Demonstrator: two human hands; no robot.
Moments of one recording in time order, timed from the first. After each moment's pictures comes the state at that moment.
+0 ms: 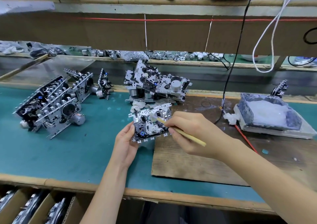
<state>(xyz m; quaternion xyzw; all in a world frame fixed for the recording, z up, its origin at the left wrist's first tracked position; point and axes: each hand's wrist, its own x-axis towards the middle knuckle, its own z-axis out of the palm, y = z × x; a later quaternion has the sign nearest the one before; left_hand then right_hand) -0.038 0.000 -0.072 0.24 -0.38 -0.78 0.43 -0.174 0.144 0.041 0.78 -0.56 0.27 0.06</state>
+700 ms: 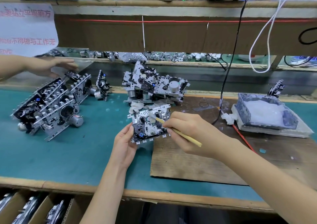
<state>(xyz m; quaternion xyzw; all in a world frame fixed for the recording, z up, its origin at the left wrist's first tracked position) -0.037 0.003 -0.069 0.25 -0.39 -0.78 0.42 -0.176 0.143 0.040 0.79 -0.57 0.24 0.06</state>
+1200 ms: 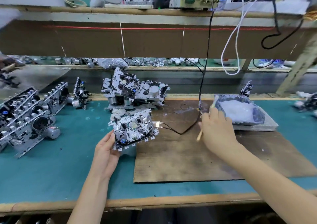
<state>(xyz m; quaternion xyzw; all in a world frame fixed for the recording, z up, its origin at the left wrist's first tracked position) -0.037 -0.004 -0.077 0.25 -0.39 -0.78 0.42 -0.237 0.182 0.012 0.40 -0.90 -0.04 0.14</state>
